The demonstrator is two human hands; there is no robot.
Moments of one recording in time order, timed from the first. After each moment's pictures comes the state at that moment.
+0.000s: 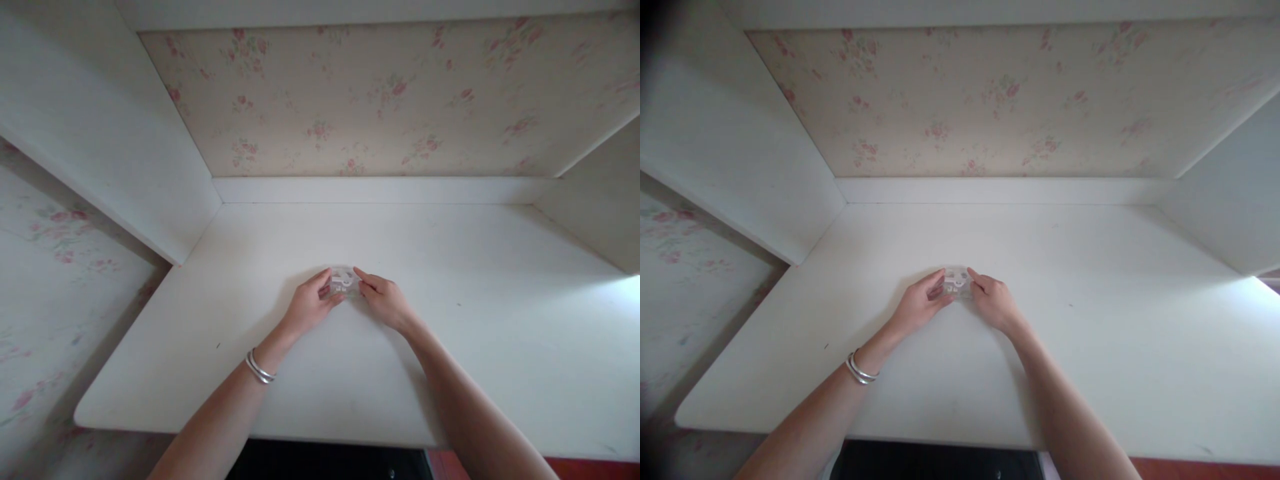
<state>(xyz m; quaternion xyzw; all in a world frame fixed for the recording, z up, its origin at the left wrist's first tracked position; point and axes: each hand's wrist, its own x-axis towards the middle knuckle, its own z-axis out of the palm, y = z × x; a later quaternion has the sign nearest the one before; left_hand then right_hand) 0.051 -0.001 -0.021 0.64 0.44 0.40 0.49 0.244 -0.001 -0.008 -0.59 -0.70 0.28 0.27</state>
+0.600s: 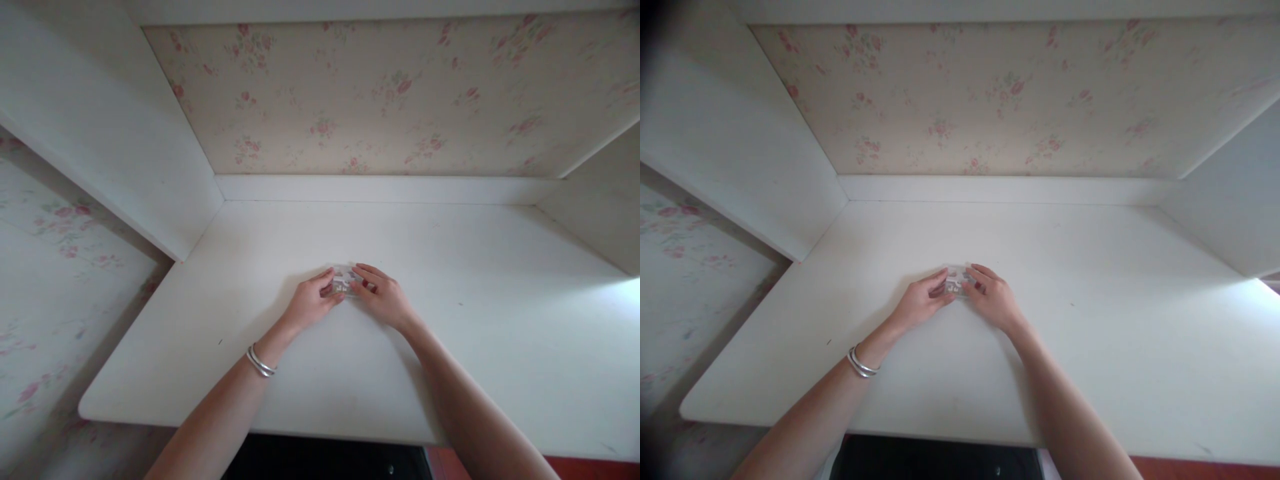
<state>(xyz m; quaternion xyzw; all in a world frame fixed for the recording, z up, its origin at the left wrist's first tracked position) 0.047 0.000 -0.015 0.66 0.47 0.35 0.47 0.241 -0.002 -0.016 -0.58 -0.71 0.24 0.32</state>
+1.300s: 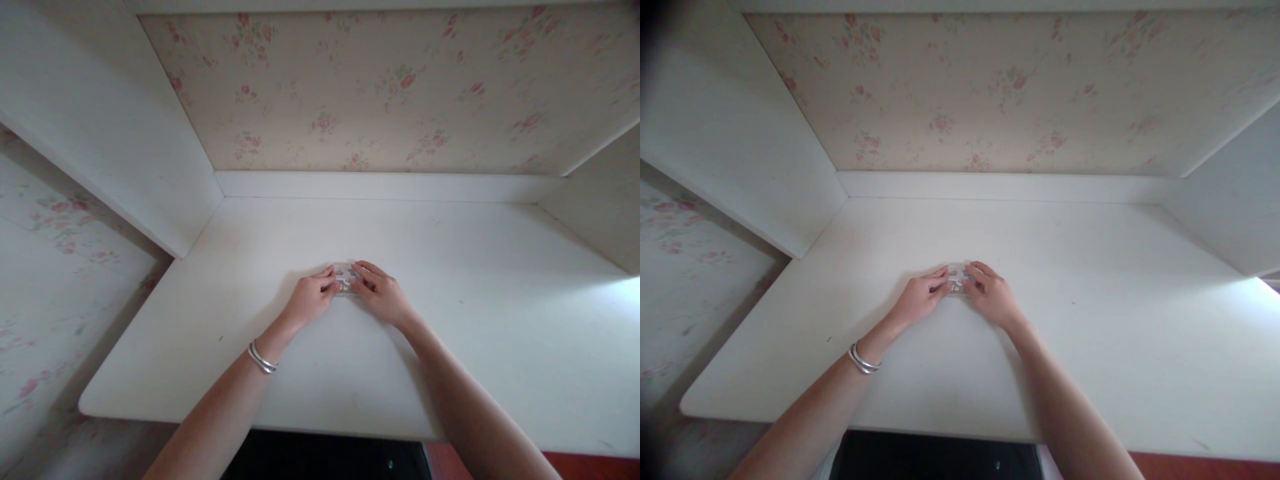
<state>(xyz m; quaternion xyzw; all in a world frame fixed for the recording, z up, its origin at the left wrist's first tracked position) 0.042 0.003 -0.015 0.74 0.47 0.32 0.36 0.239 -0.001 -0.018 -0.57 -0.73 0.23 0.31</state>
